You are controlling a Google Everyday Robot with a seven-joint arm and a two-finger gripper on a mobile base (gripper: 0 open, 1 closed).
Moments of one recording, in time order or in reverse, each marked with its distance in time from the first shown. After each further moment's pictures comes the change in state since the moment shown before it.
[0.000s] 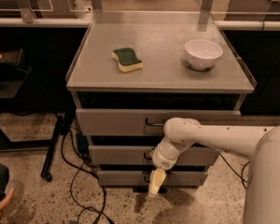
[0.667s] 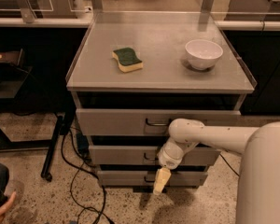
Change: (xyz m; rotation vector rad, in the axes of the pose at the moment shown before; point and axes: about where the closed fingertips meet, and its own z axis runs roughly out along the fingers) arm 0.032 -0.021 0.009 0.005 0.028 0.084
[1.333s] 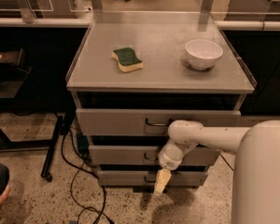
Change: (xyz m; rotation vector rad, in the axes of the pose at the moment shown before) arm 0.013 -0.005 0.009 0.000 0.024 0.024
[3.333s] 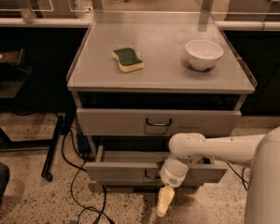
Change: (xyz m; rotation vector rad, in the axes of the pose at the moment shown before) arm 0.021 0.071 0.009 -0.067 0.055 0.005
